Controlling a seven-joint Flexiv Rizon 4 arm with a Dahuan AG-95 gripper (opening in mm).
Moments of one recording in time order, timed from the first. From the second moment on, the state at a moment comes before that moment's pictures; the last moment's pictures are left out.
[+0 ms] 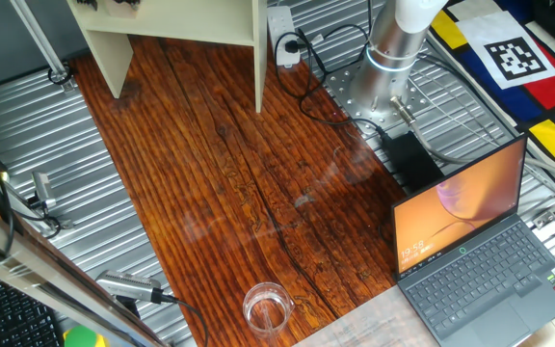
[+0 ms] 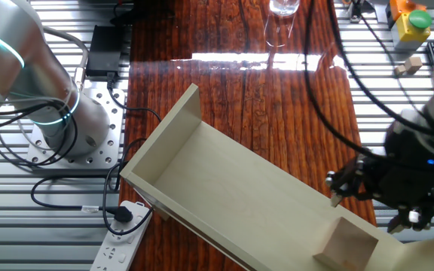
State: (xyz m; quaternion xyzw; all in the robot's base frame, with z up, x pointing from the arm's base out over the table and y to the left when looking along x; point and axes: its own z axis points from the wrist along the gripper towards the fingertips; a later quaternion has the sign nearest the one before) arm 0.566 -0.272 0.306 0.51 -0.84 0.10 0.12
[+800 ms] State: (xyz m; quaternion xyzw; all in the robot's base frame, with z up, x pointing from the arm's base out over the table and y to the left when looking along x) arm 0.568 -0.295 0.304 0.53 -0.84 0.07 0.12
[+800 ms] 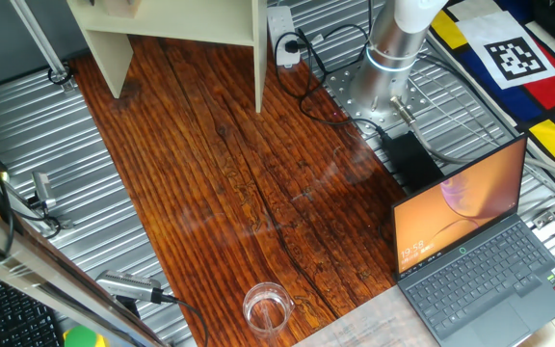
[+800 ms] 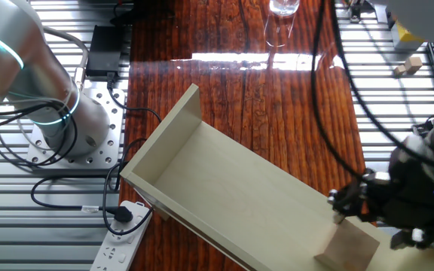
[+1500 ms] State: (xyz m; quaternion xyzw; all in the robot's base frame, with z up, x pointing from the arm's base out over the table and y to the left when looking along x) arm 0.554 -0.311 0.300 0.50 -0.86 0.06 0.11
